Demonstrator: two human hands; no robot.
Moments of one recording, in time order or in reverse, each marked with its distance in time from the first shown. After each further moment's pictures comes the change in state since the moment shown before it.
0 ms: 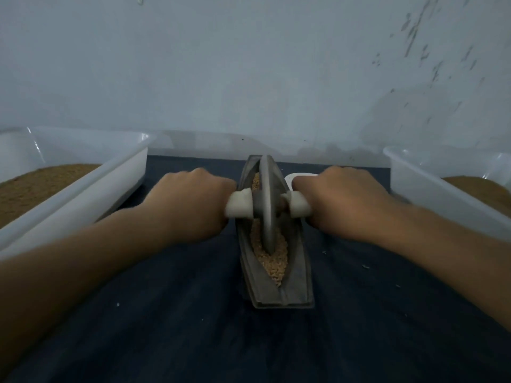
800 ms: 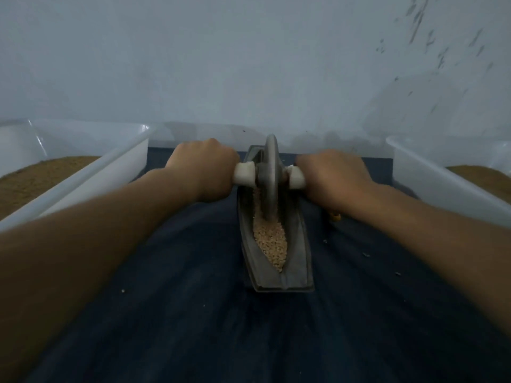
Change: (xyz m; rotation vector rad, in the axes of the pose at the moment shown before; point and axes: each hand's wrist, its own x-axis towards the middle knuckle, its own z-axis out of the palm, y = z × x) left_hand 0.045 0.001 -0.005 0.041 -0.164 -0.093; right_hand 0.022 -0.008 -0.007 0.080 -0.230 0.218
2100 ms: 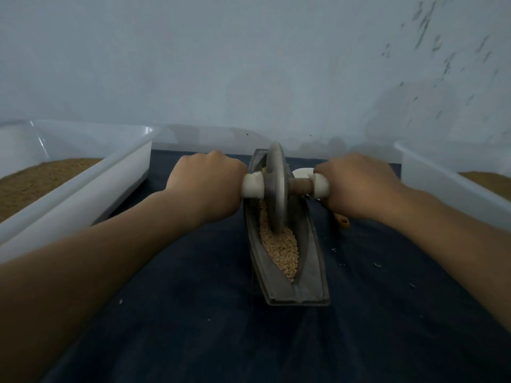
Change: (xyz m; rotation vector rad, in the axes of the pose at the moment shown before) left_hand -0.014 0.006 0.018 0.028 0.126 -0.054; right_hand -0.001 0.022 0.007 -0.007 -0.089 0.056
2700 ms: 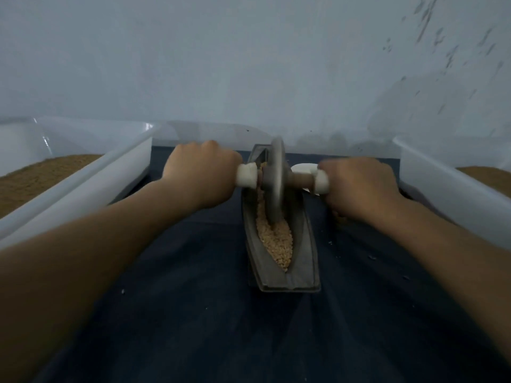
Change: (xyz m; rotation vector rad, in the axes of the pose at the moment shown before) left_hand 0.003 -0.004 -0.011 0.068 -0.014 0.012; right_hand -0.012 -0.003 0.009 0.073 0.063 0.089
